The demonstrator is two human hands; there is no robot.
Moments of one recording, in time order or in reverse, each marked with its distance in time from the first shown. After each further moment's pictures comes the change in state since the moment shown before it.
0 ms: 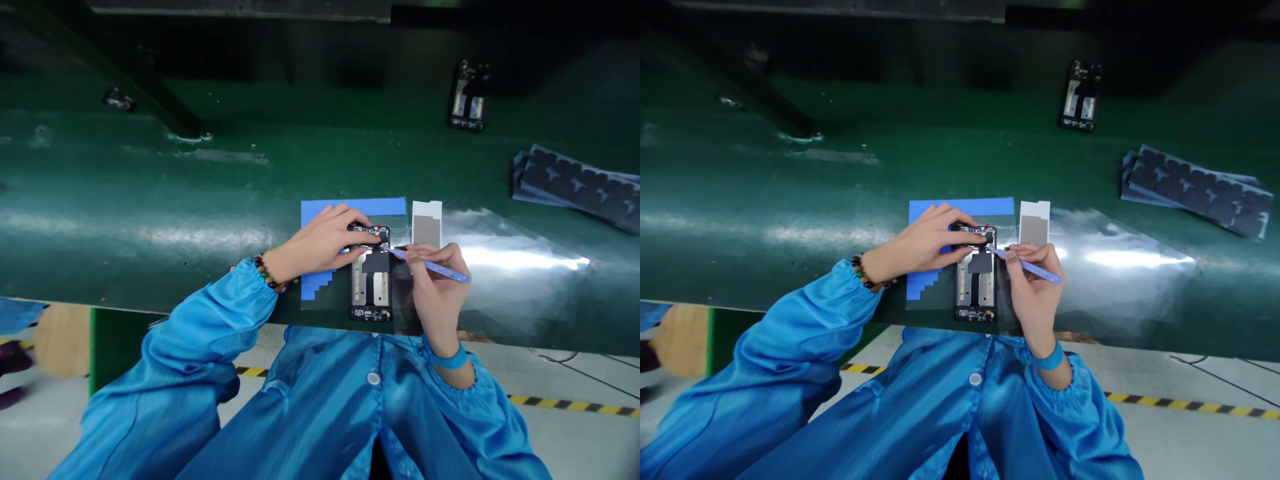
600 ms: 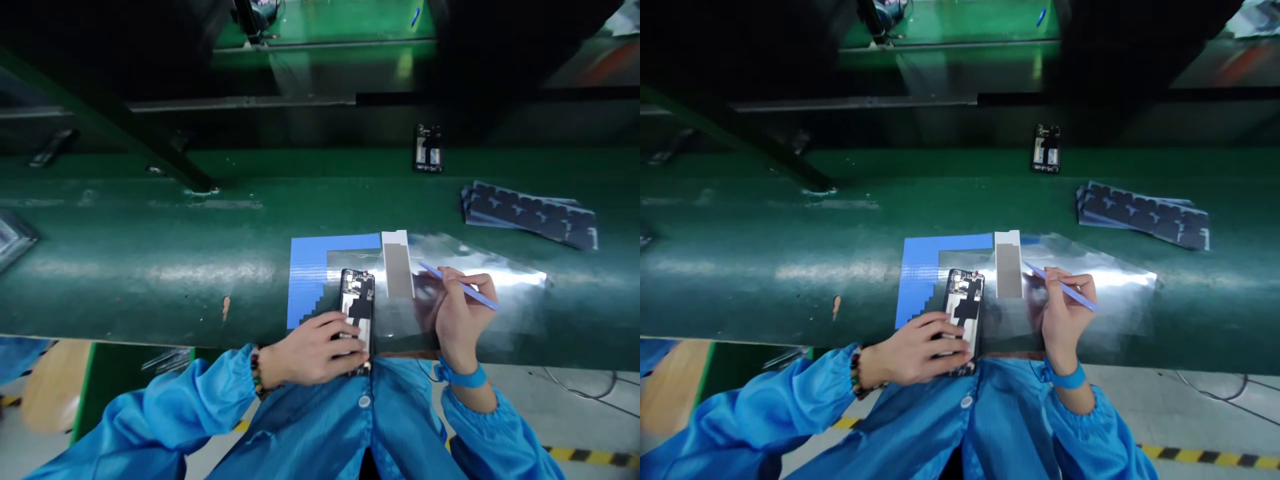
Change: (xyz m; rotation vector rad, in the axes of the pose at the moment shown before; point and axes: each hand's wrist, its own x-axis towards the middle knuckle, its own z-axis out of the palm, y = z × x) left_hand -0.055 0.101 0.024 0.118 0.178 0.361; right_hand 0.031 0.033 -0.065 0.200 0.340 -0.078
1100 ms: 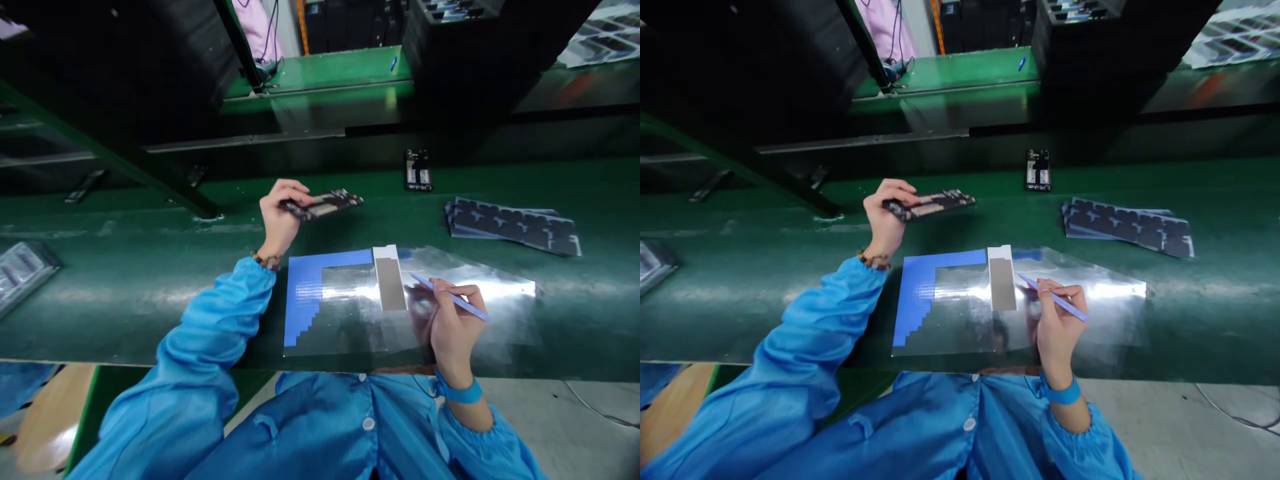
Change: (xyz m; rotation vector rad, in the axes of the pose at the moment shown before) left_hand 0.082 -0.211 -0.042 -0.156 0.916 -0.490; right_hand 0.001 0.002 -0.001 0.030 0.024 0.054
